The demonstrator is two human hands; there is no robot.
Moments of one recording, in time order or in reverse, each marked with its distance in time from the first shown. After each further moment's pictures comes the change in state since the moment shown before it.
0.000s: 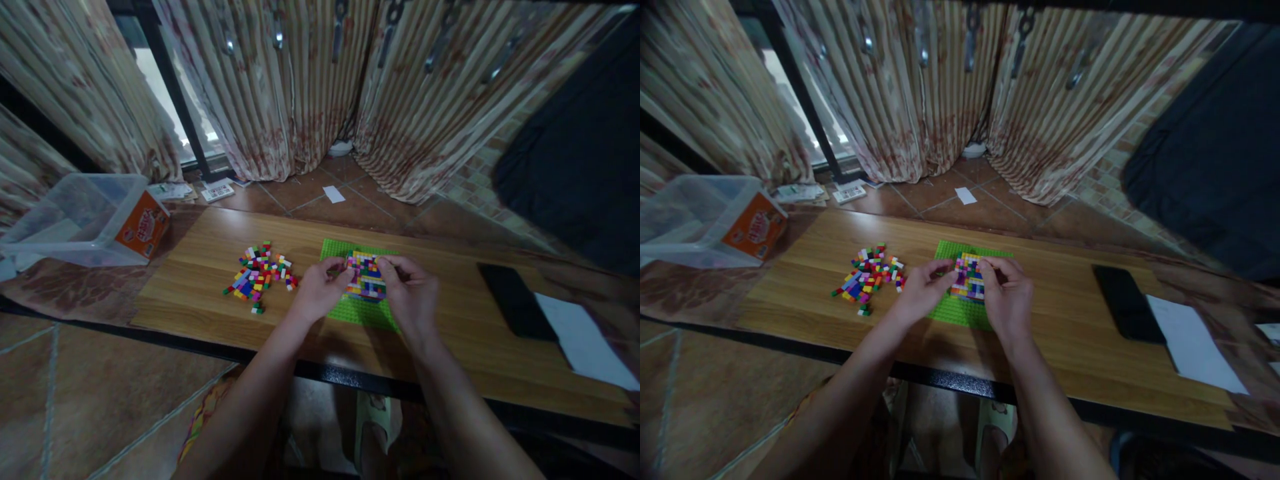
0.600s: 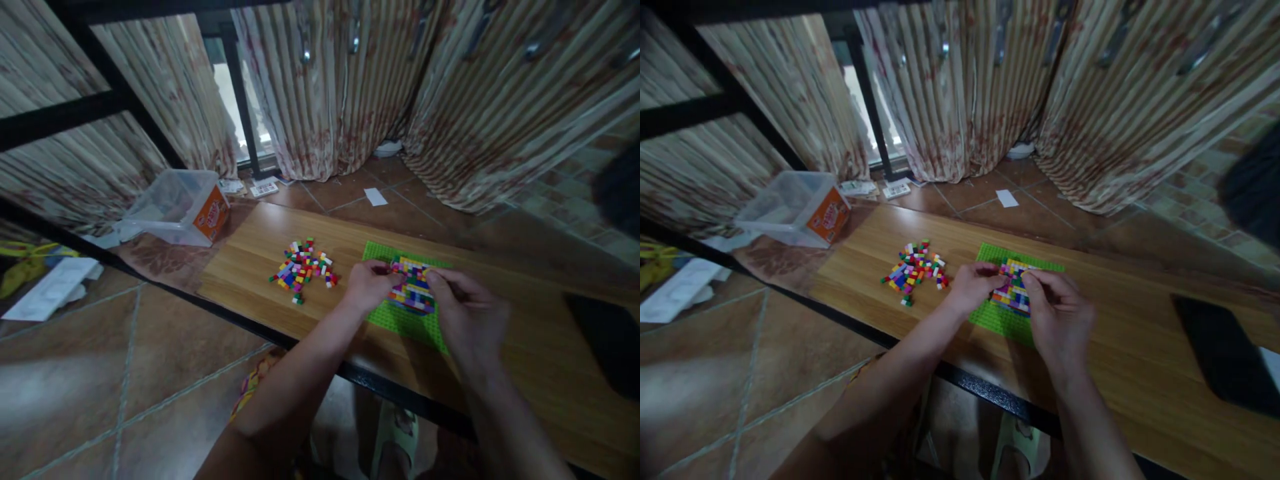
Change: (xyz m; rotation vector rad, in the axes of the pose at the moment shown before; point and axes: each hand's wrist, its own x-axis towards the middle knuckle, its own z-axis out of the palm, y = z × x) left_hand 0.018 -0.002 0.022 -0.229 0.129 -0.350; right_hand -0.010 -0.007 -0.004 0.011 -0.008 0.011
